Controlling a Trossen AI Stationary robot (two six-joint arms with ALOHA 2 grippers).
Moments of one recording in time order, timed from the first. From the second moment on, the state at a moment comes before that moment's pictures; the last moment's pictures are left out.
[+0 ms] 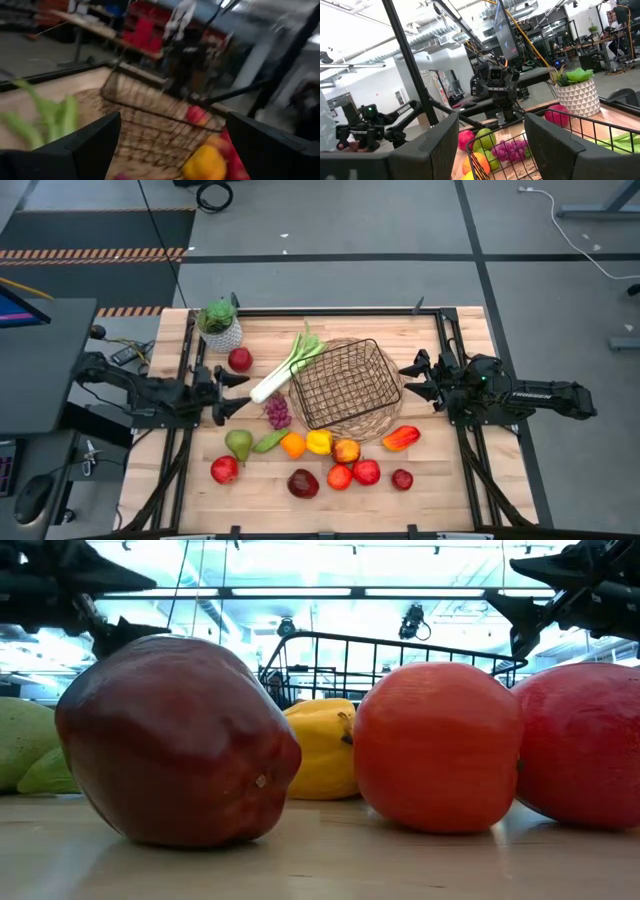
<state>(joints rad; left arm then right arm) -0.34 0.23 0.06 0.21 -0.58 -0.37 -0.22 0.20 0.01 0.45 -0.27 0.40</state>
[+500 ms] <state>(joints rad) -0.25 0.74 0.57 -0.53 0.11 -0.78 -0.22 0.20 0.01 0.45 -0.27 0.40</state>
